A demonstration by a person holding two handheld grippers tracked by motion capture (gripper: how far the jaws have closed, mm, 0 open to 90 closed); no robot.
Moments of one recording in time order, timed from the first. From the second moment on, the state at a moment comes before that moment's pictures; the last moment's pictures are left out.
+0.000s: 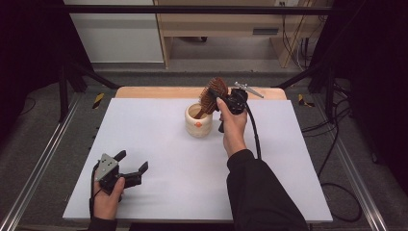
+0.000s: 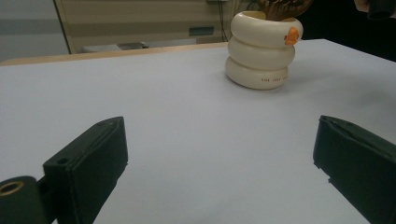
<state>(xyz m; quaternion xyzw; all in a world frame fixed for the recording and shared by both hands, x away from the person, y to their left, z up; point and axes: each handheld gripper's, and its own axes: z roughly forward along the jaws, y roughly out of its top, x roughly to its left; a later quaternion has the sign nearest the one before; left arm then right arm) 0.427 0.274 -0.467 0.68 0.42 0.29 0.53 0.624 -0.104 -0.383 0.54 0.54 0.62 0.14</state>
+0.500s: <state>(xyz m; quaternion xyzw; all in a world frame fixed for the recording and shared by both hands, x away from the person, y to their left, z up) 0.427 0.274 -0.467 0.68 0.42 0.29 0.53 0.624 -0.102 -0.385 0.54 0.55 0.62 0.14</state>
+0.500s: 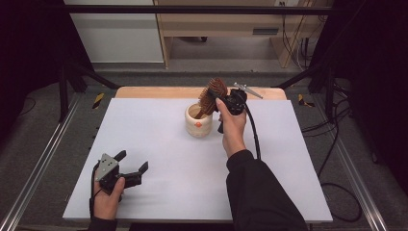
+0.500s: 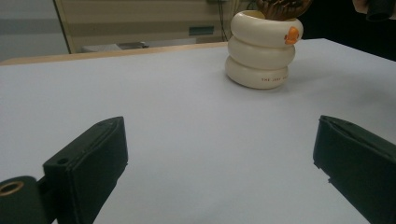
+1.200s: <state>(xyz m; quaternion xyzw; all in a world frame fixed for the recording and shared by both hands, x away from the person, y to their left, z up) 0.427 0.274 -0.467 0.68 0.42 0.29 0.53 0.625 -0.104 -0.387 0.54 0.55 0.63 0.13</state>
